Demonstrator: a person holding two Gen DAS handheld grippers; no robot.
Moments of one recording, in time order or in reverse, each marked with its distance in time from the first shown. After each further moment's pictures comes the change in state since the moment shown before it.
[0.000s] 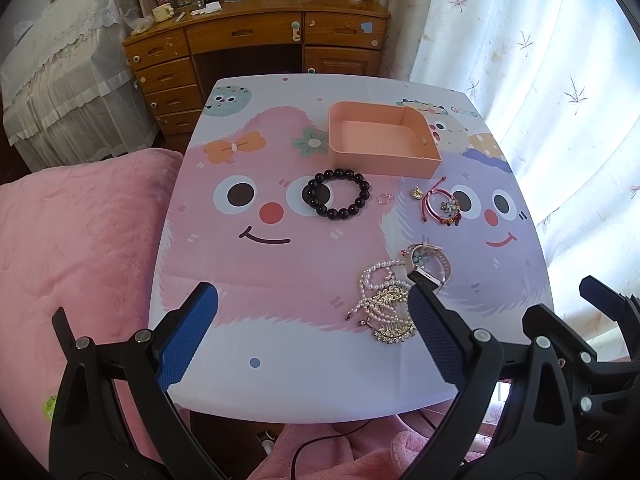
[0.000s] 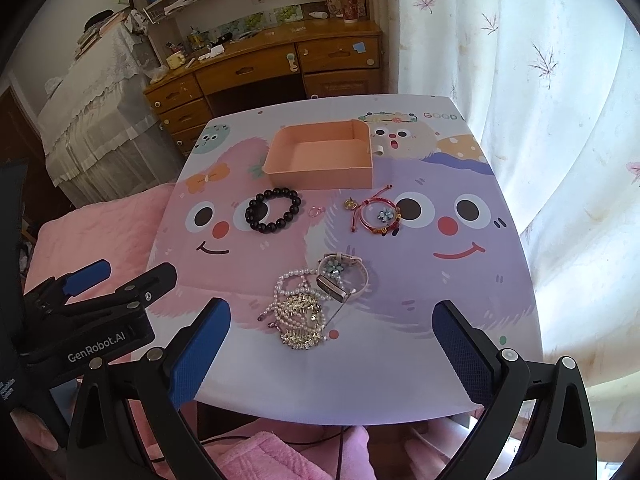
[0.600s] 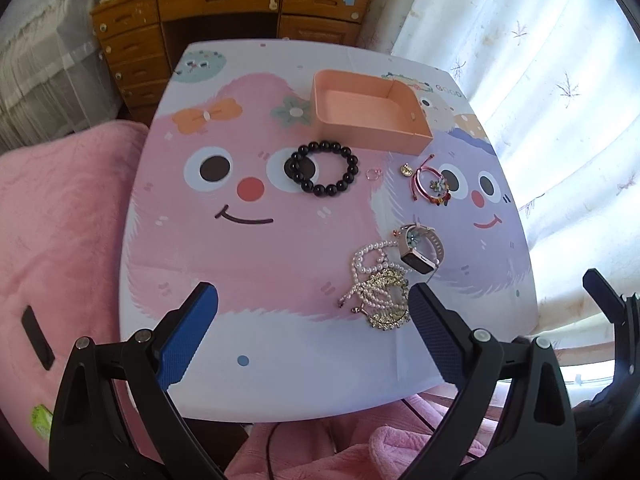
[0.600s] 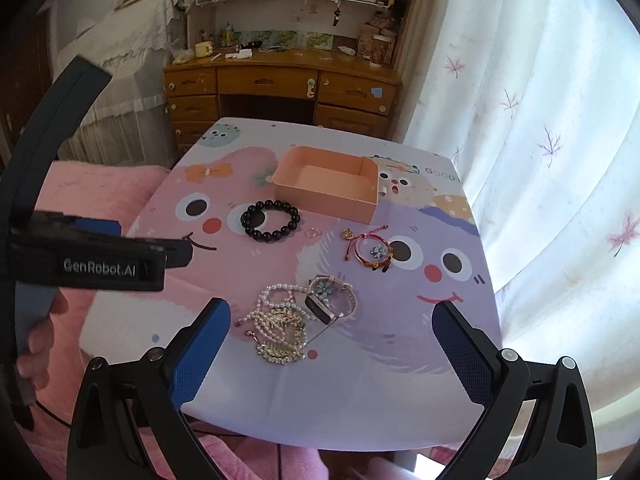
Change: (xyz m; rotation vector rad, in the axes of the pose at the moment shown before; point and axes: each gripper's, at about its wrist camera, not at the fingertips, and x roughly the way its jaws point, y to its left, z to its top) left arm 0.046 0.036 0.004 -0.019 0.125 -0.158; right arm 0.003 0.065 -0.035 -0.303 -0.119 -0.187
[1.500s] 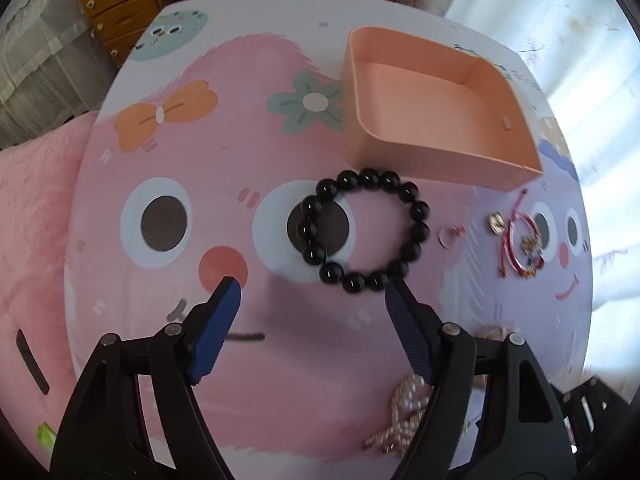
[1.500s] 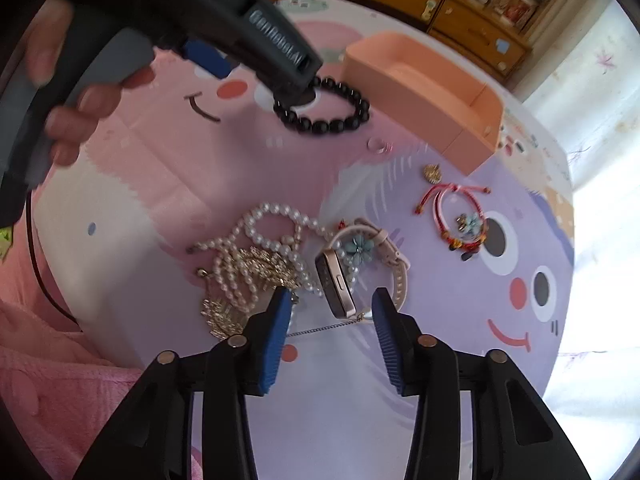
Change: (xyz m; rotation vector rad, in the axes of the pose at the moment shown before) left arm 0.183 0.006 0.107 -0.040 0.126 0.110; right arm 0.208 0.004 -0.014 -0.334 0.308 0.272
